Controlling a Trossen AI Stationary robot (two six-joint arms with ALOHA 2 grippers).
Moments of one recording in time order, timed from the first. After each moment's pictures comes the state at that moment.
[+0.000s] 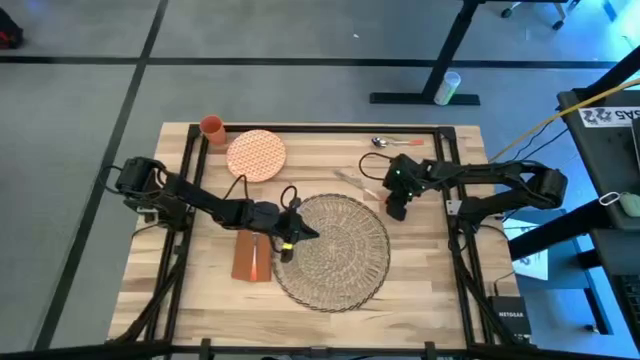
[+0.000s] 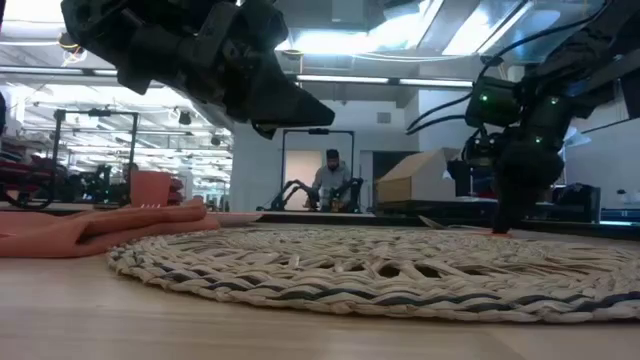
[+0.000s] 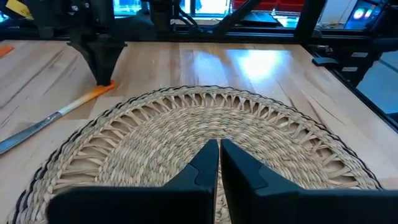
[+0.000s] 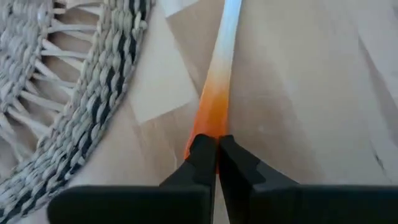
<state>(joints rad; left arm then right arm) -0.14 1.63 0.65 0.66 -0.06 -0.05 -0.49 1.31 0.44 -0.31 -0.20 -0.03</state>
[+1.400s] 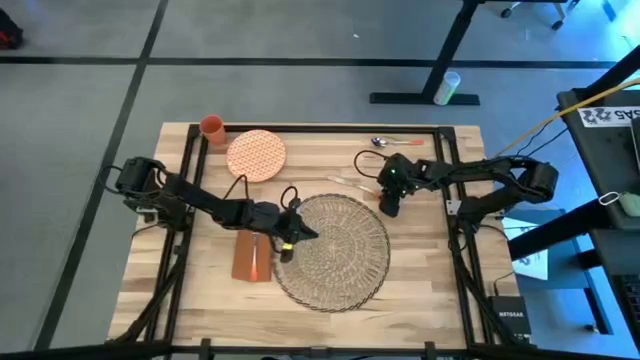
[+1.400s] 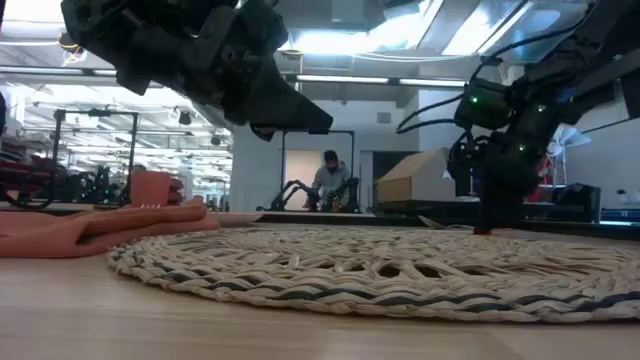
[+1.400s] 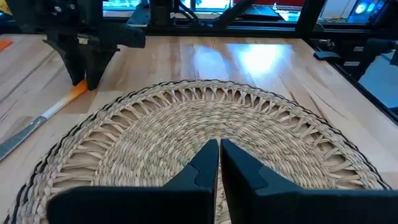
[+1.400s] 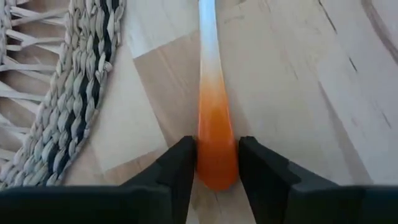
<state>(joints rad) -0.14 1.63 0.65 0.64 -0.06 -0.04 -0.49 1.42 0.45 -0.18 -0.12 -0.04</state>
